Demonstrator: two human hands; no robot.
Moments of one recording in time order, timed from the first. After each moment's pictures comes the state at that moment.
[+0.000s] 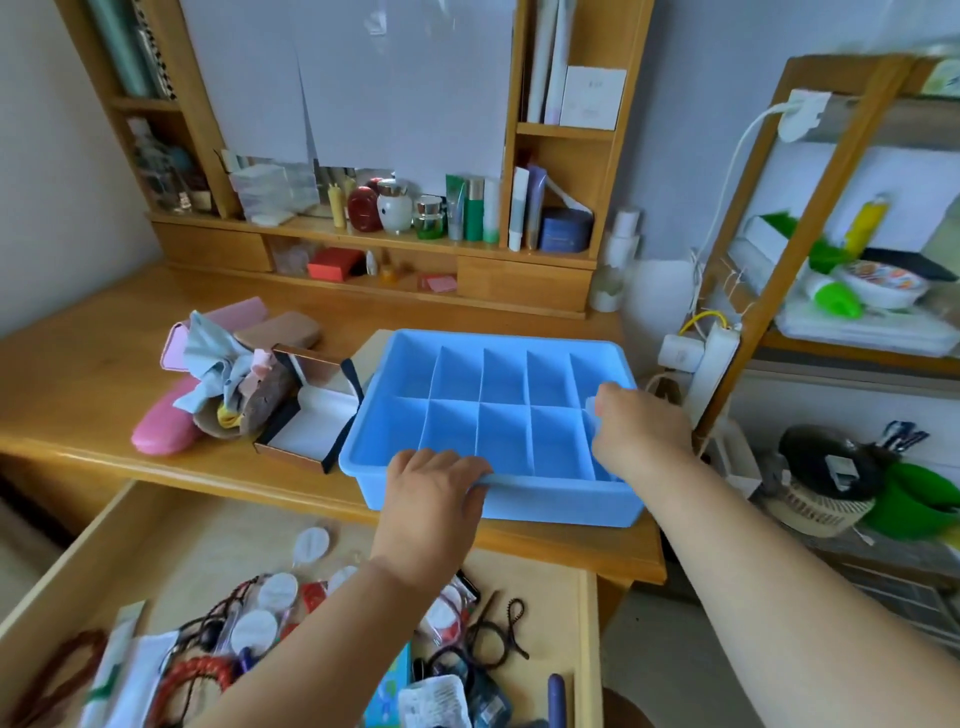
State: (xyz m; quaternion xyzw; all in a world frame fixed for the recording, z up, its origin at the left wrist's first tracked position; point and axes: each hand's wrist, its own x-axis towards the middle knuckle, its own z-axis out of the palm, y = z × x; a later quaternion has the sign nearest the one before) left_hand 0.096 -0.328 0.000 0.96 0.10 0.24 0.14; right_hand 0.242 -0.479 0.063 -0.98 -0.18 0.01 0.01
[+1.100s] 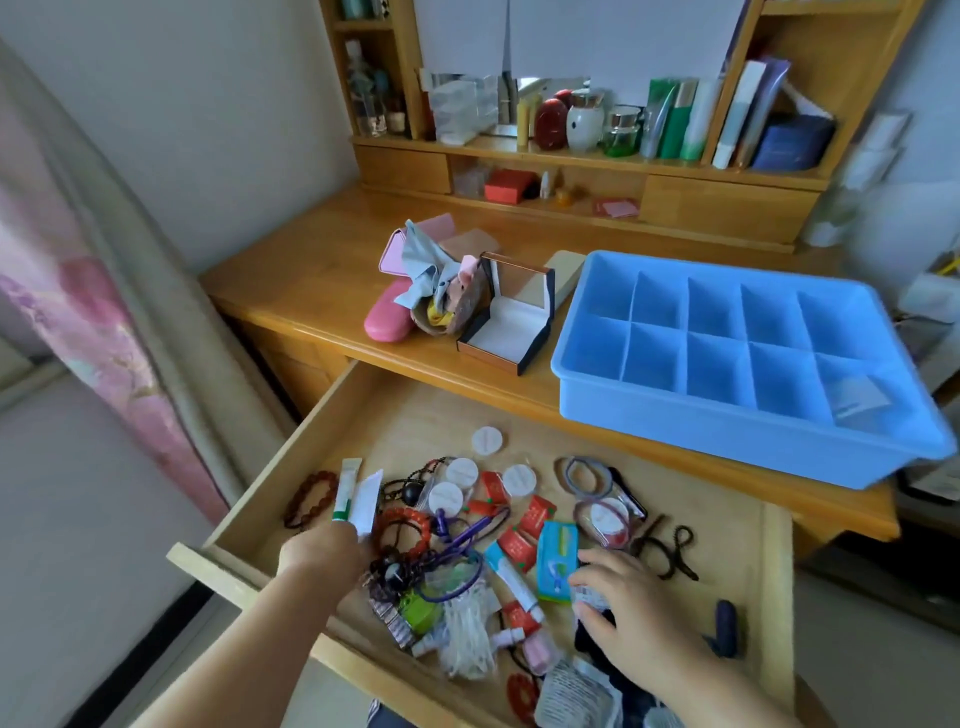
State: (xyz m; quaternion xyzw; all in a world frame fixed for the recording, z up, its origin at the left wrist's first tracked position) left_hand -0.139 -0.167 -0.107 0.86 0.45 -0.26 -0.04; right_hand 0.041 -0.443 -0.120 -0.83 -0.50 0.16 0.19
